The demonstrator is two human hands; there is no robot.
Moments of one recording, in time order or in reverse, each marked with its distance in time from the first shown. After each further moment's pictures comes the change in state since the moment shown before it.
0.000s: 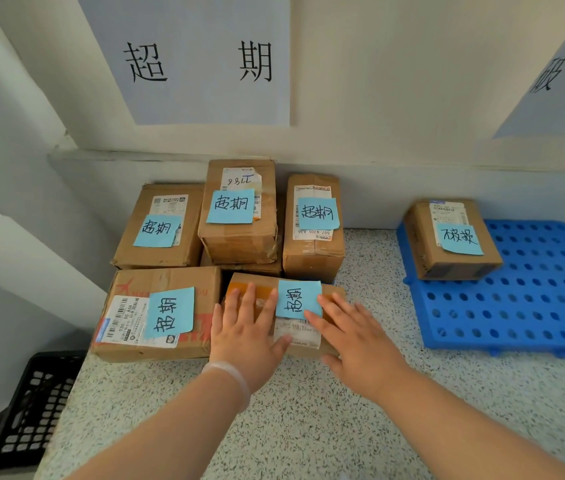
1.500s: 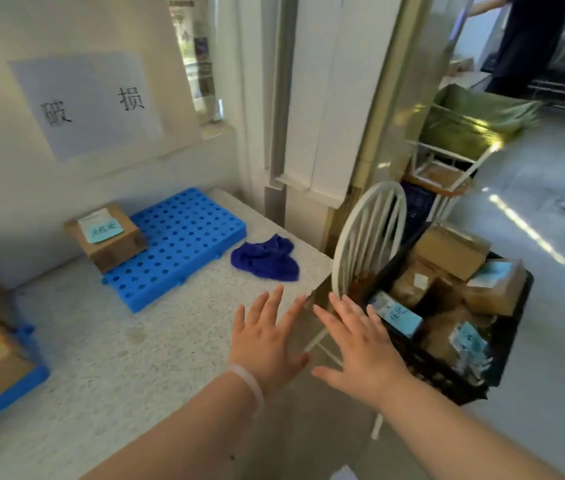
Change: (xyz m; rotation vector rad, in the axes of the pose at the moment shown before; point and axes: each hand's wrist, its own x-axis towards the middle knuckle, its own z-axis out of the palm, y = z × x) left_hand -0.288 0.406 0.030 0.045 0.025 1.018; right_hand -0.548 0.027 -0.001 0.109 0.247 1.001
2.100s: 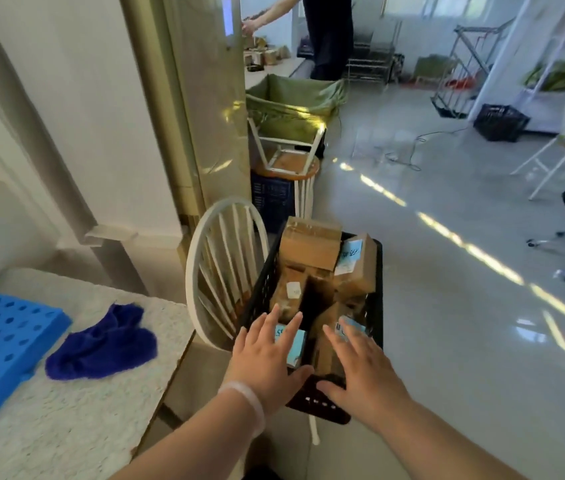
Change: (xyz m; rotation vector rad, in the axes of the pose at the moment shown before) left_hand 0.156 0.196 0.051 -0.044 -0.191 0.454; right_hand -0.057 0.197 -0.001 0.280 0.001 0.686
